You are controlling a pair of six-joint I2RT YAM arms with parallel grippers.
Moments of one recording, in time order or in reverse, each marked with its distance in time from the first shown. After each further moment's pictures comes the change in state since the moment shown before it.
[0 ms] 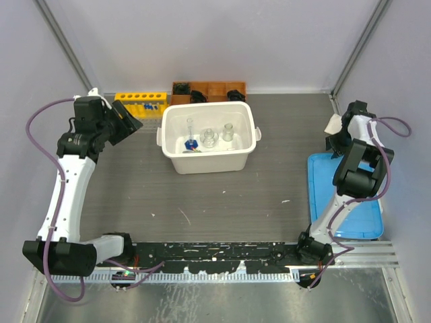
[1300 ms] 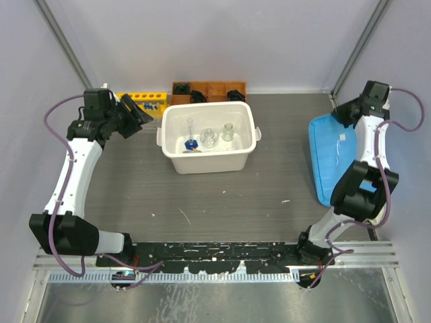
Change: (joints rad) left arm 0.000 0.137 0.032 0.049 0.126 -0.079; right arm 0.009 -0.184 0.012 0.259 -0.245 -0.011
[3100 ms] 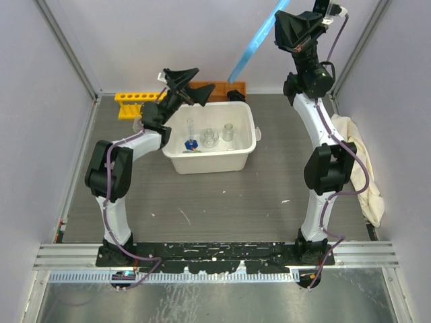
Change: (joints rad) left arm -0.309 0.620 -0.090 2.031 0.276 -1.408; right arm 0.557 0.232 0.450 2.087 -0.362 1.189
